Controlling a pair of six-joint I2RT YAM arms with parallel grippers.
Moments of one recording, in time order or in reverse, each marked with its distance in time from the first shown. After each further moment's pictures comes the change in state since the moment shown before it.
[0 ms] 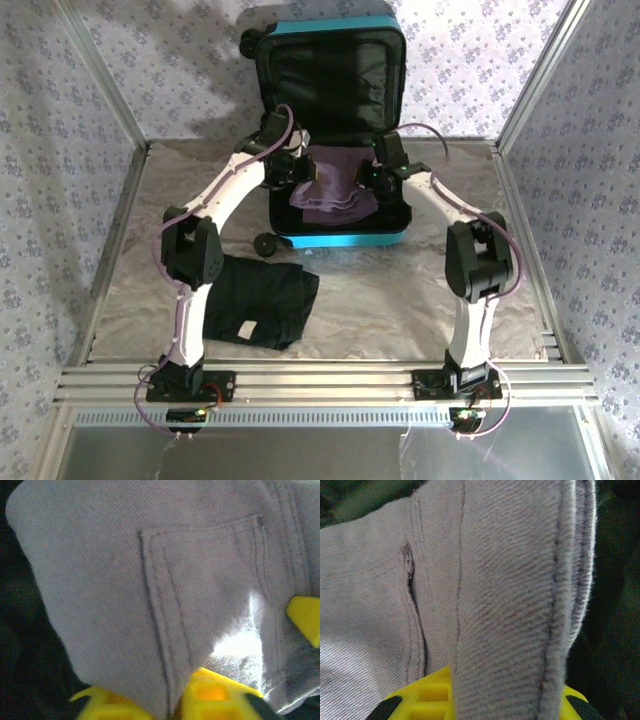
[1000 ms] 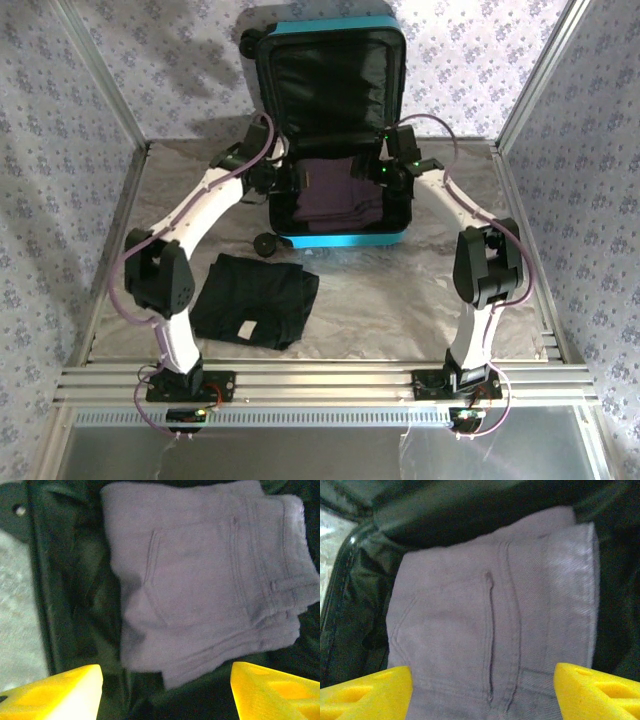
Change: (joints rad) left arm -0.005 -0.375 -0.385 0.047 -0.140 -0.039; right arm -0.023 -0.097 -0.037 -0.007 -0.074 -0.138
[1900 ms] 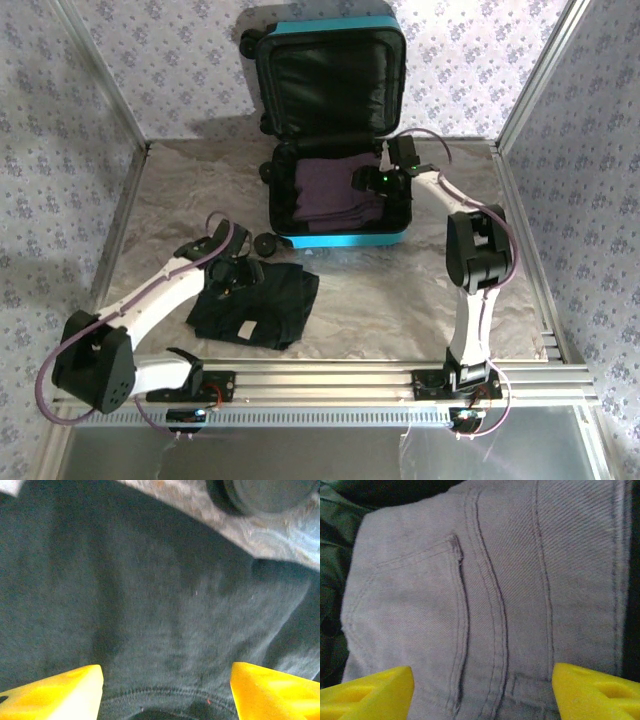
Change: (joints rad) left arm -0.041 -0.591 -0.908 -0.026 -0.140 -0.297; right arm -0.065 0.120 0.000 0.027 -0.143 -0.044
